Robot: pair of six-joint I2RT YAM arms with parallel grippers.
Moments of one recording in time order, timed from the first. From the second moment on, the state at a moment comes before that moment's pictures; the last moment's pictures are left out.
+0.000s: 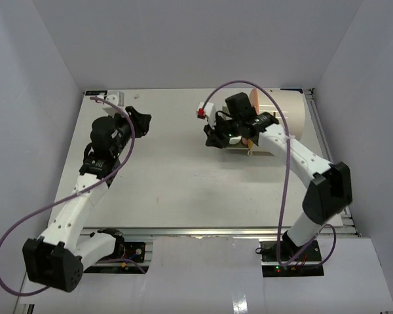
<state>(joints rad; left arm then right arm) -0.27 1.01 0.88 0.05 0.06 -0.38 0.61 1.70 1.53 -0.60 -0.47 -0.47</state>
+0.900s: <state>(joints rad) -0.29 0.81 0.67 -0.03 -0.04 -0.38 0.68 2.17 1.69 -0.58 0.61 0.05</state>
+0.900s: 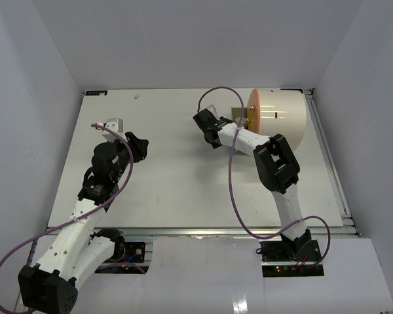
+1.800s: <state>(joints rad) -0.29 0.81 0.67 -0.03 -0.04 -0.39 0.56 2.04 1.58 -0.56 0.66 0.06</state>
